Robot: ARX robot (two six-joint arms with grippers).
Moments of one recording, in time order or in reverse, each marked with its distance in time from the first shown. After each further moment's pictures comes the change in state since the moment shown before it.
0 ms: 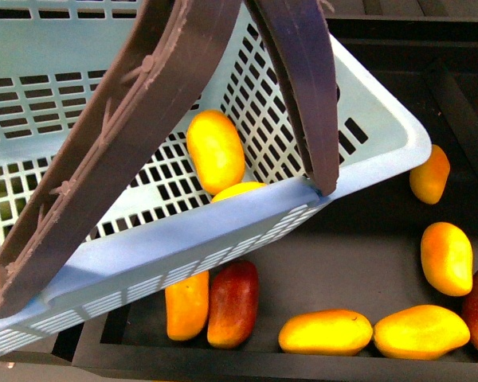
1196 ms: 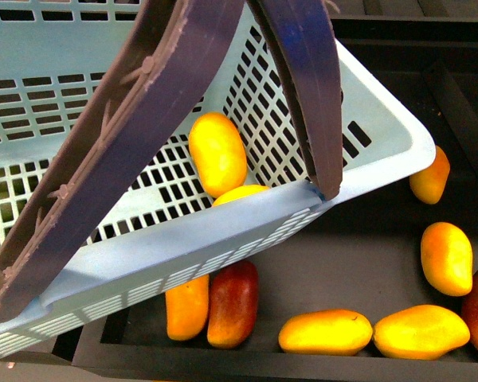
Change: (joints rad) left arm 0.000 0.000 0.000 0.000 0.004 -0.001; right arm -0.119 -0.734 -0.212 -0.500 -0.117 0.000
